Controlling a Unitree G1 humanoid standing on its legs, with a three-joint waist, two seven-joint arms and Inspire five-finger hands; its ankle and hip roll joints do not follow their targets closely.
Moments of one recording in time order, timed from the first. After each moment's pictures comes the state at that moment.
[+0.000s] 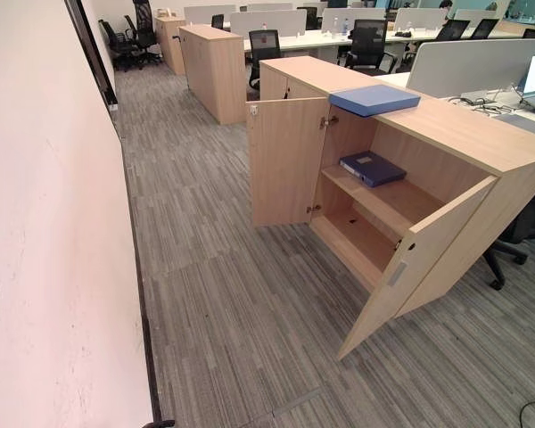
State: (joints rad) left arm -0.02 0.19 -0.29 1.31 -0.05 -0.06 0.04; right arm -0.01 -0.21 0.15 1.37 0.24 0.01 0.04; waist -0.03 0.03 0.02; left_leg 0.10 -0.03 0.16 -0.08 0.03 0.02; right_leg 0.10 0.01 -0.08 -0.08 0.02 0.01
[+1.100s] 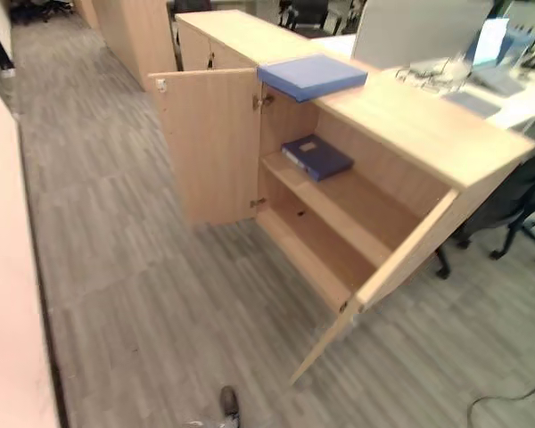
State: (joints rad) left arm 0.10 0.22 -0.07 1.38 -0.23 -0.03 0.08; right arm 0.04 -0.20 0.23 1.49 0.12 0.04 0.06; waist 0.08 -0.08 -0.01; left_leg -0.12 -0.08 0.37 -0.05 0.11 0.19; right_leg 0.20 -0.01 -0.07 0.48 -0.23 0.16
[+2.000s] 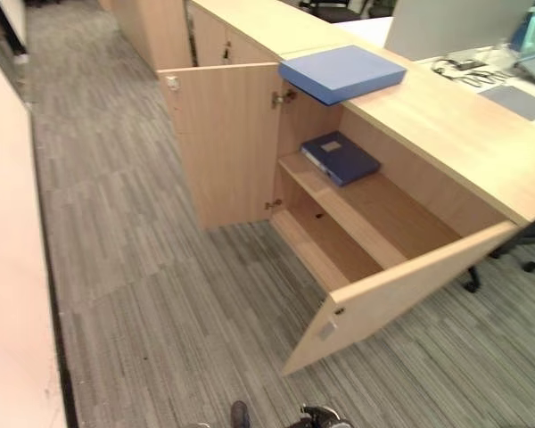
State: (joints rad) left arm 0.09 0.24 -0.08 1.34 -0.19 -0.05 0.08; right arm -0.09 -0.17 0.20 1.40 0.14 0.01 0.08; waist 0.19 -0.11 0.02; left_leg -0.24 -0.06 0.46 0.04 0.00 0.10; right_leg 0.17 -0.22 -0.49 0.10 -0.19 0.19
